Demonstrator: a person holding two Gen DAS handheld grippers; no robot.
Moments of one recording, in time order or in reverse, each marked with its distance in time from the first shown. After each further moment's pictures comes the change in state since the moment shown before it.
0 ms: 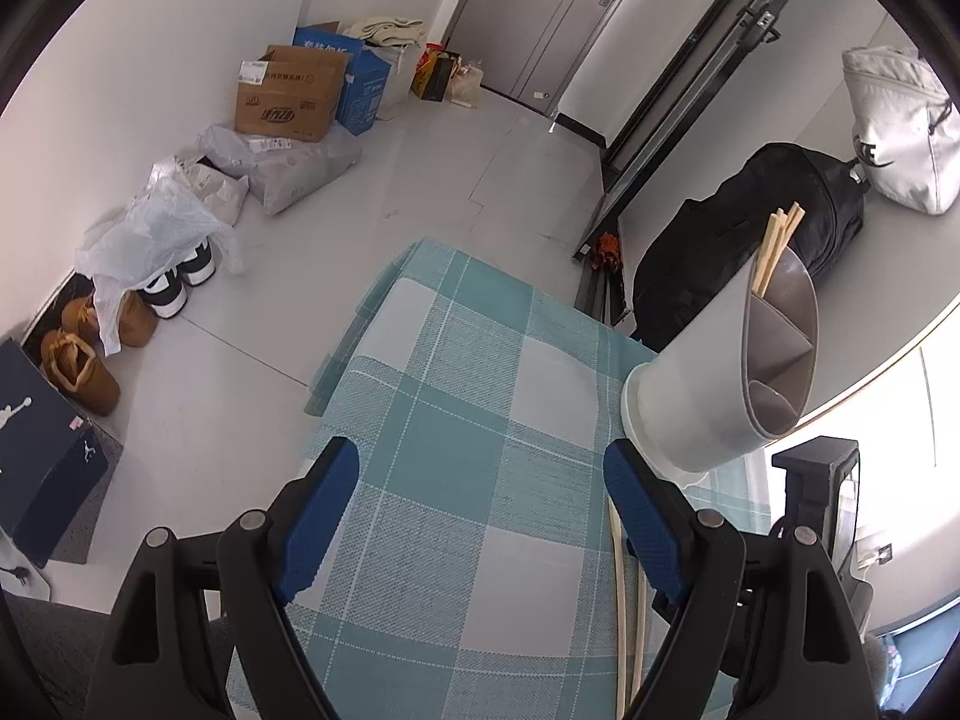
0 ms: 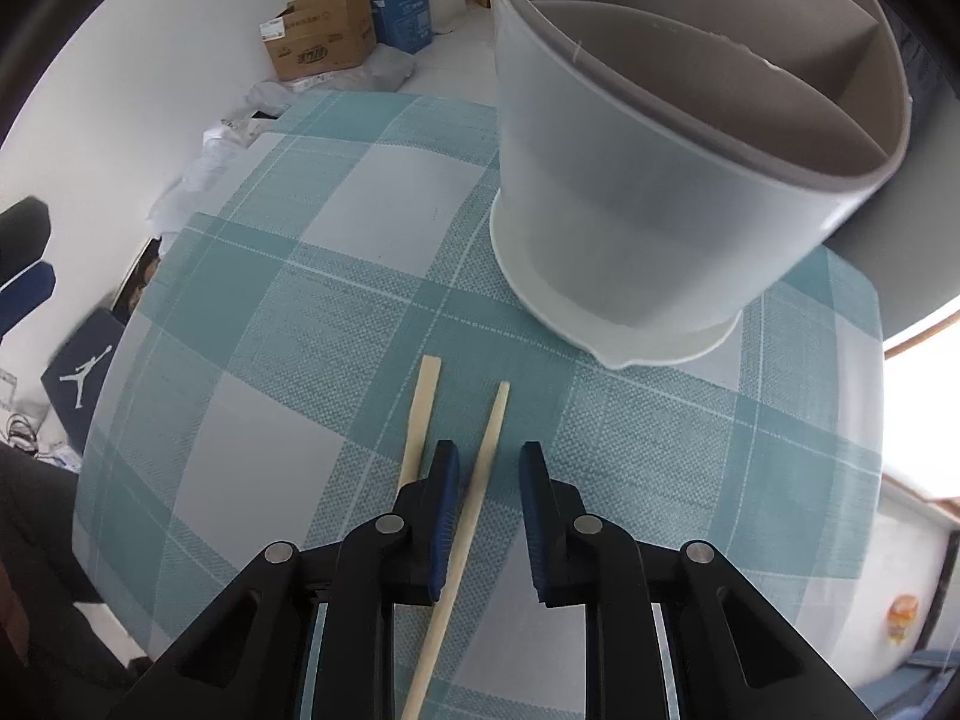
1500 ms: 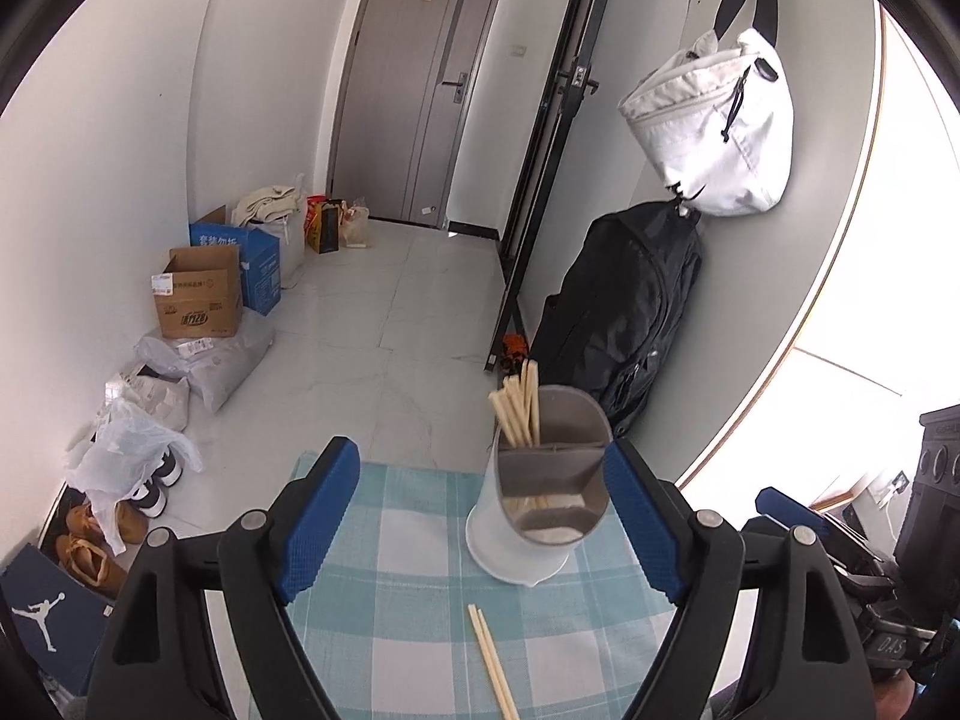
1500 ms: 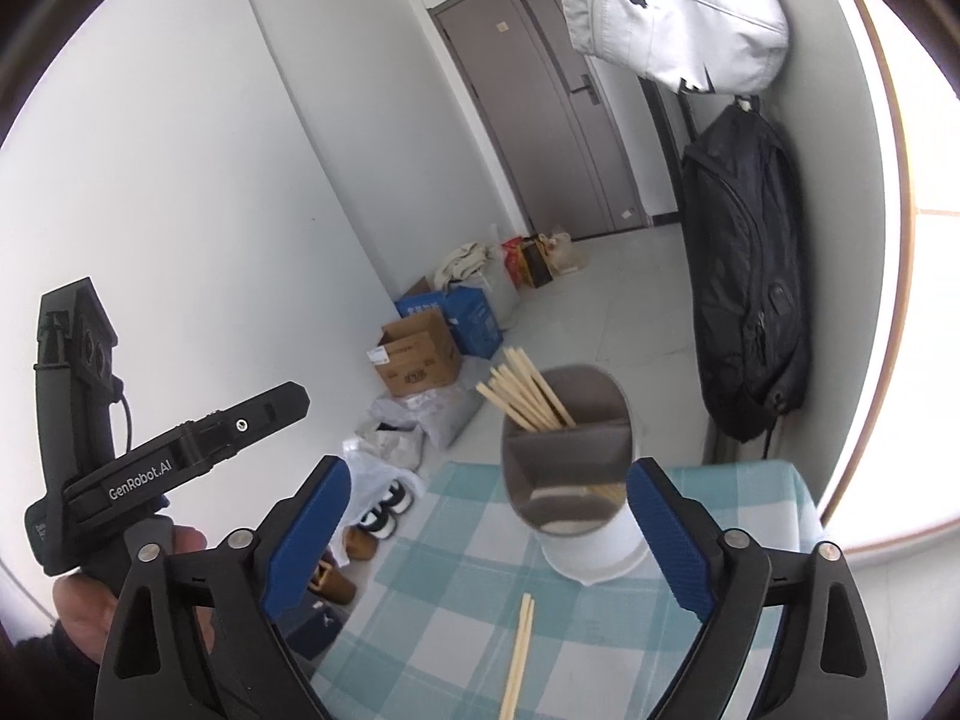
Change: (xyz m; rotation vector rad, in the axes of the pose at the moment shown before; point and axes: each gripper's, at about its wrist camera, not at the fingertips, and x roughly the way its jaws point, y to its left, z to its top) left arm -0.092 -0.118 0.029 0.315 -0.264 -0.075; right arm -0.211 -0.080 -0.035 0.221 -0.686 0.316
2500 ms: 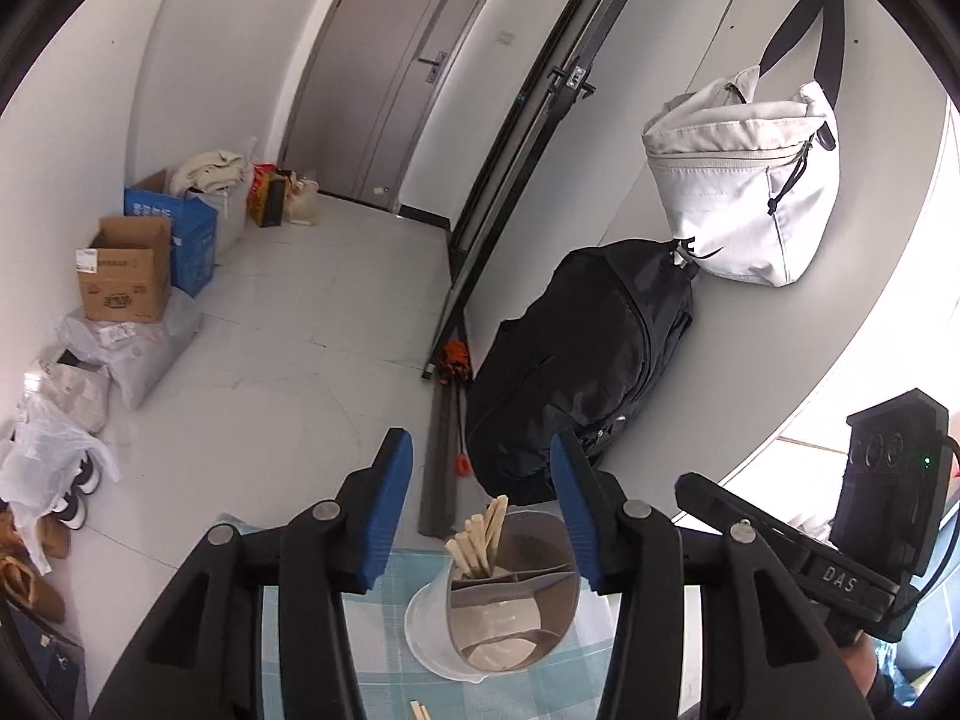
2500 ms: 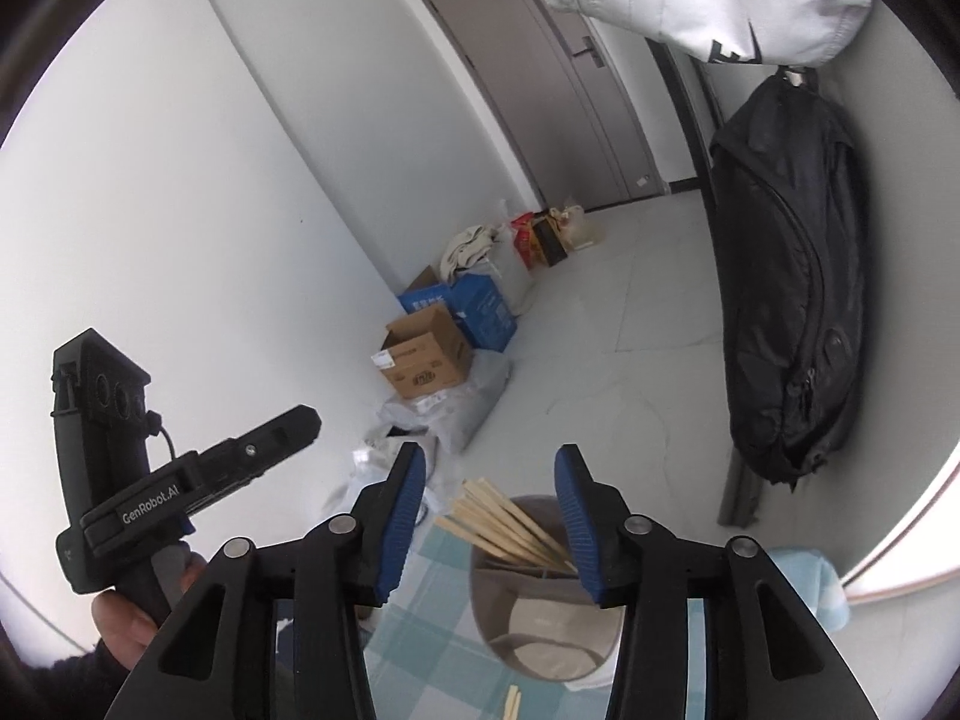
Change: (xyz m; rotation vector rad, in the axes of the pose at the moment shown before) left arm 0.067 0.014 0.080 -0.091 0.043 -0.173; right arm 0.076 -0.045 0.106 0.058 0.076 0.089
